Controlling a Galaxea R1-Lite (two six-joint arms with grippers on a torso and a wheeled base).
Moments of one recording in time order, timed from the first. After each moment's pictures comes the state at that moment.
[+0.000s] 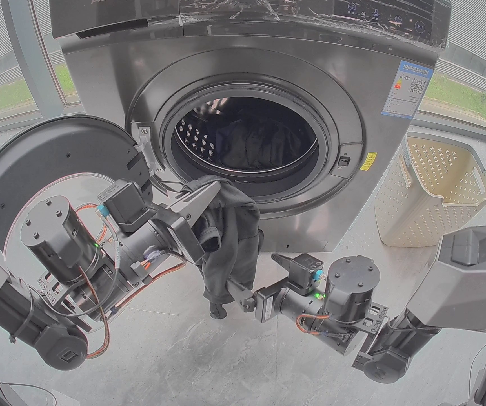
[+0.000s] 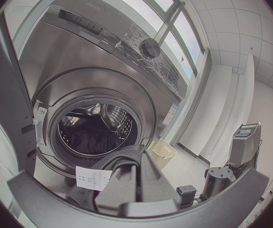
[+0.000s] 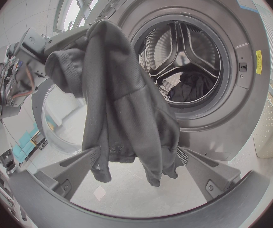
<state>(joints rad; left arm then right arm) -0.62 1.78 -0.51 -1.54 -0.11 -0.22 0.84 2.16 -0.65 -1.43 -0.17 0.15</state>
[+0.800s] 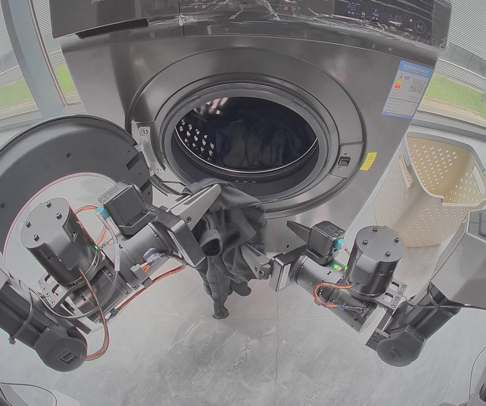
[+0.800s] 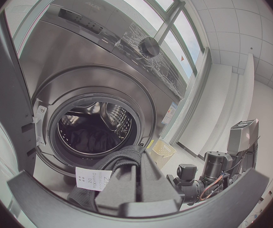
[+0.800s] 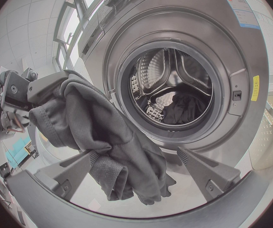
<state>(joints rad) -0.62 1.78 -0.50 -1.54 -0.12 -0.22 0.77 2.09 -0.68 -1.44 -0.15 0.12</state>
